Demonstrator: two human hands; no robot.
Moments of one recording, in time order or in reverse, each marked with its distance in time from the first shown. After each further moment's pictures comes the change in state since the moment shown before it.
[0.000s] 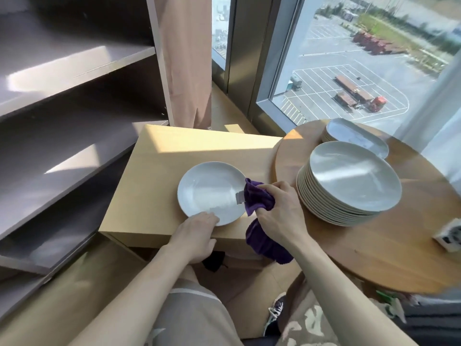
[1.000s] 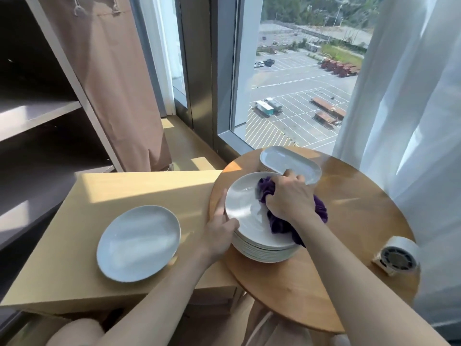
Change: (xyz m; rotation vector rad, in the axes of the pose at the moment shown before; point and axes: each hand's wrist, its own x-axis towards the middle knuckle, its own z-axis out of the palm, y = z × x) left_hand 0.114 0.234 -0.039 -1.067 0.141 -0.010; right_hand 0.109 0.126 -0.166 -0.592 0.029 0.126
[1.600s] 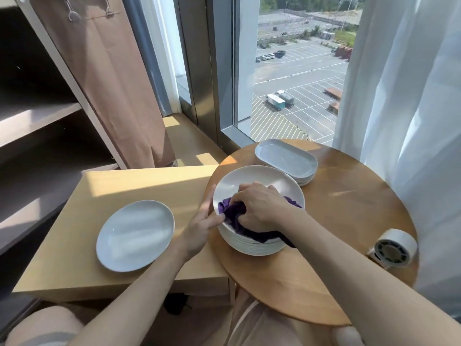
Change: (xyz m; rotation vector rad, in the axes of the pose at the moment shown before) left_hand -0.004 -0.010 -0.003 -0.011 -0.059 -0.038; right_hand -0.032 -0.012 -0.025 0.056 -0.350 -0.500
